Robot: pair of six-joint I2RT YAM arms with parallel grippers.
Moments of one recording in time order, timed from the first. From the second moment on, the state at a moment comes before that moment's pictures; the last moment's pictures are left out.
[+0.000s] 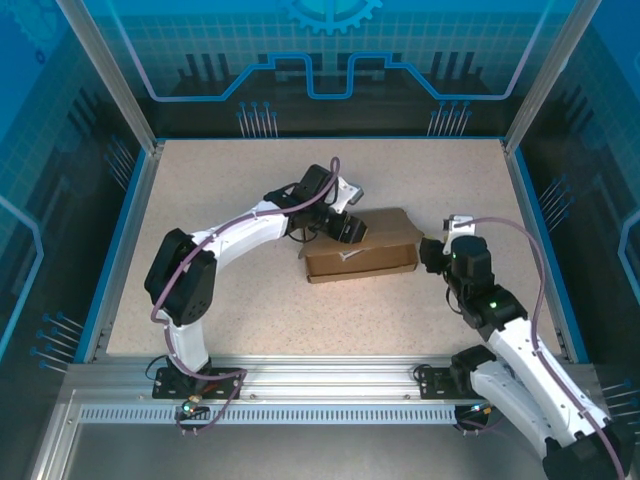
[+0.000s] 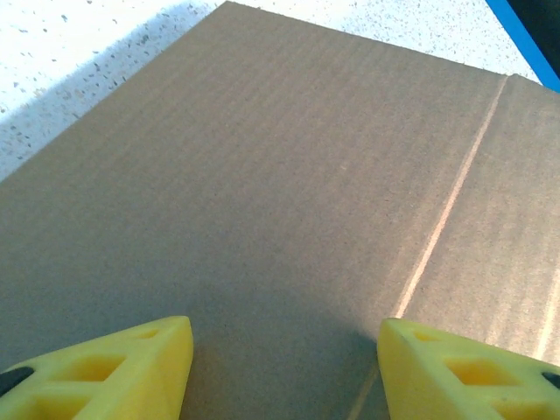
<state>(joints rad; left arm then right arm) -0.62 1.85 1.43 -0.43 0.42 -0.20 0.34 0.74 0.60 -0.37 0.23 0.26</state>
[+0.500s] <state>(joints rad) -0.63 1.85 1.23 -0.19 0.39 -0.30 0.25 1.35 0.83 -0.34 0.01 0.20</state>
